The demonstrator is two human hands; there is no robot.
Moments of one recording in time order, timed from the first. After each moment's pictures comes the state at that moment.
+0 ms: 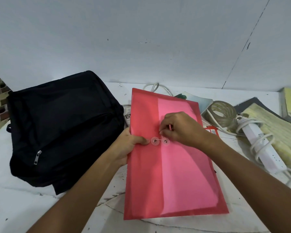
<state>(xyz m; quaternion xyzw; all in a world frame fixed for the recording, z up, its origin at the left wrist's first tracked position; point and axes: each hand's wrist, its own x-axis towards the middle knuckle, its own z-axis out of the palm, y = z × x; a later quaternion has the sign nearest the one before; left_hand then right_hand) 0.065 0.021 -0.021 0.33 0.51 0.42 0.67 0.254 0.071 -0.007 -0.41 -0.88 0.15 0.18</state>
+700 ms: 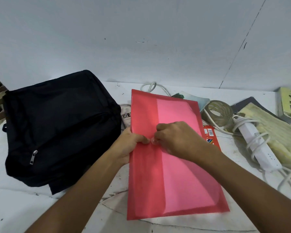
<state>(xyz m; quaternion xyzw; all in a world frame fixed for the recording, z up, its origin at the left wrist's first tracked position) 0.081 0.021 -0.016 0.32 0.52 0.42 0.67 0.248 0.041 -0.006 -0.33 -0.93 -0.03 0.14</state>
